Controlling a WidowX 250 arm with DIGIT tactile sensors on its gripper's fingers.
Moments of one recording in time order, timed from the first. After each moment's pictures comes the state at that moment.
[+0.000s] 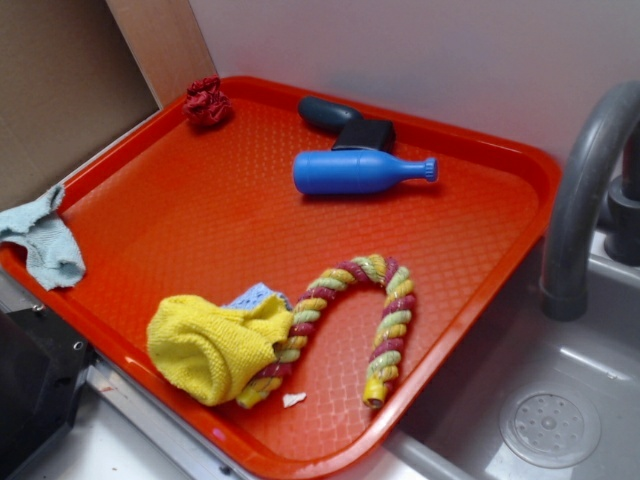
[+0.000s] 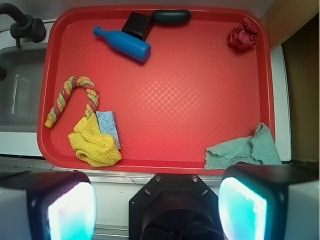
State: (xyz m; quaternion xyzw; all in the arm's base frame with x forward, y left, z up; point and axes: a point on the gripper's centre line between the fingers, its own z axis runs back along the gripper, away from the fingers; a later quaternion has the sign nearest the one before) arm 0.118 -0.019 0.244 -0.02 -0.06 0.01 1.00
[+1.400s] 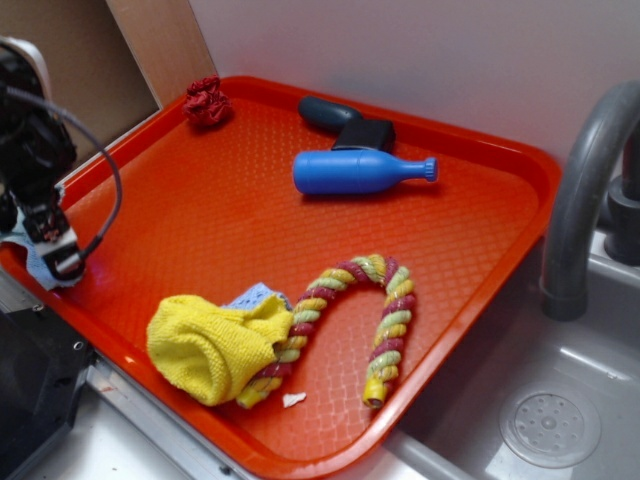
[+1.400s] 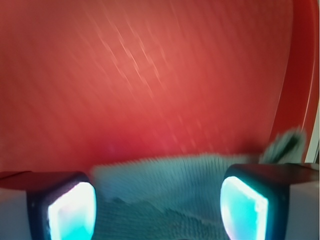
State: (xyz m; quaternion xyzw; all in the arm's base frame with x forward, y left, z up) arm 0.123 0.090 0.037 0.11 0.04 -0.09 0.99
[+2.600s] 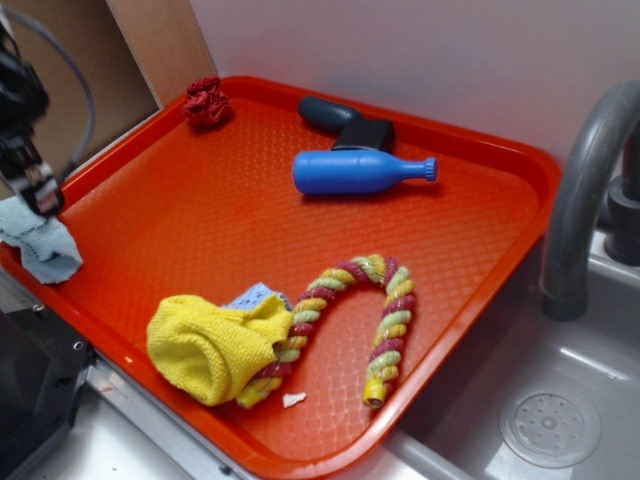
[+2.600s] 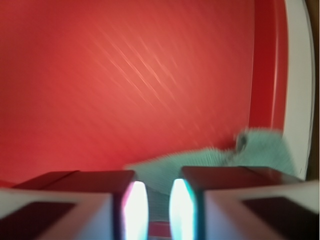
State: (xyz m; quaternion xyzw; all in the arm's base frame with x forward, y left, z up) arm 0.136 0.090 0.095 0.00 -0.02 -0.03 1.00
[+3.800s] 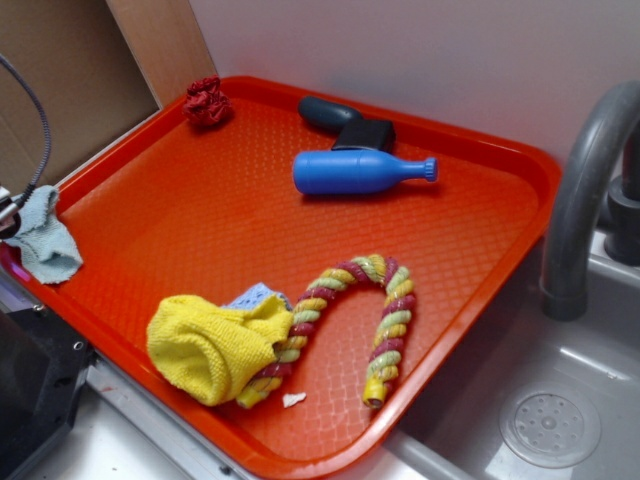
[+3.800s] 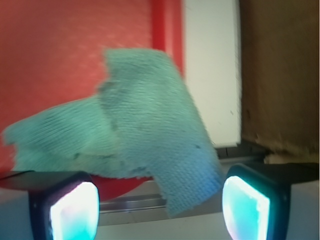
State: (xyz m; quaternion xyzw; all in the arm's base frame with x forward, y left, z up) arm 0.094 0.163 0.061 0.07 0.06 0.08 0.99
